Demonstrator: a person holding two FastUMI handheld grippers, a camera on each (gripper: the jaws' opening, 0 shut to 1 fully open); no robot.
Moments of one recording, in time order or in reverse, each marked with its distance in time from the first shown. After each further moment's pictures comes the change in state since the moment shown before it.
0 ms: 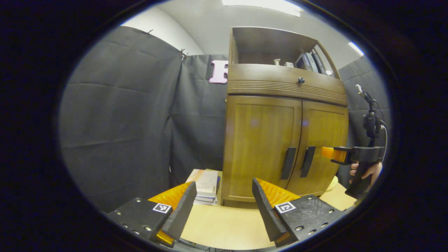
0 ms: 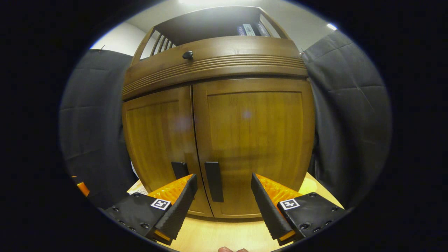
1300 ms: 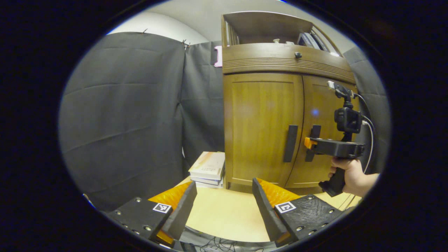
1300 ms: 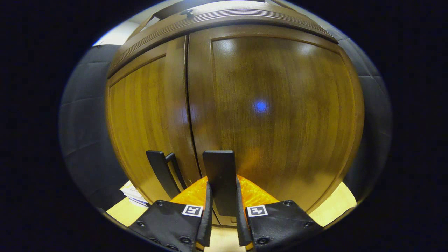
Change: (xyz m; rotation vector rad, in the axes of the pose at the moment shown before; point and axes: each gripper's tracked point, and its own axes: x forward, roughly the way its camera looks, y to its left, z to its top) left arm -0.005 -0.063 -0.043 0.052 0.148 0.110; right arm 0.099 0.020 -0.048 -0.003 0.081 0.078
